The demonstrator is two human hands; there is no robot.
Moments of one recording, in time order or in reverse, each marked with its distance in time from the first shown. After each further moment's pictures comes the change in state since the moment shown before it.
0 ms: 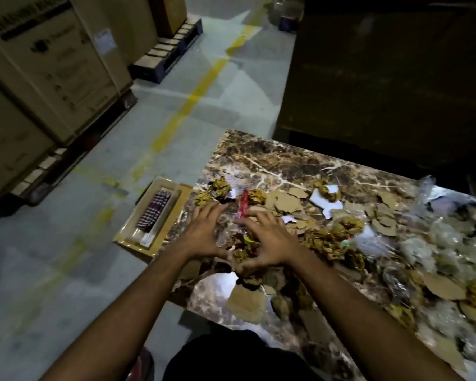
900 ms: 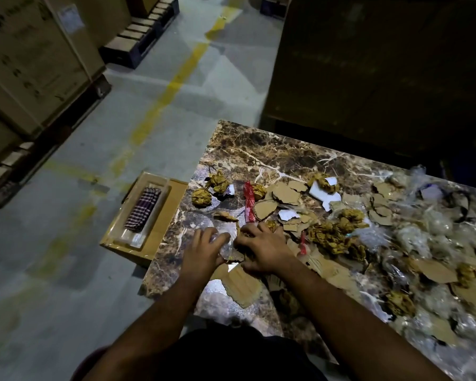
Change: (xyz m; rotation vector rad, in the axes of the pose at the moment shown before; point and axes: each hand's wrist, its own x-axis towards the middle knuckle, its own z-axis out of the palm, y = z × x) left_hand -0.018 -0.025 0.075 0.242 0.194 0.023; right_hand 0.020 -0.017 0.053 -0.222 -0.070 0.128
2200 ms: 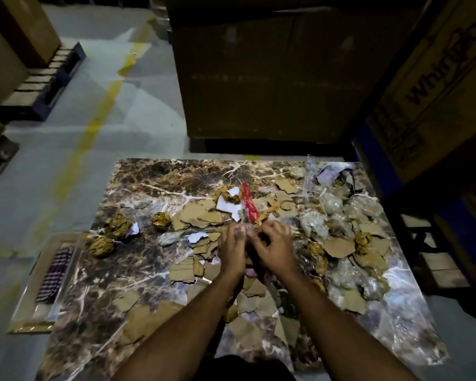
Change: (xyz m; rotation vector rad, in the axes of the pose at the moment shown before) left_hand 0.100 0.286 0.030 -1.234 -0.004 -0.220; right_hand -0.132 0.173 0.013 0.682 0.759 0.603
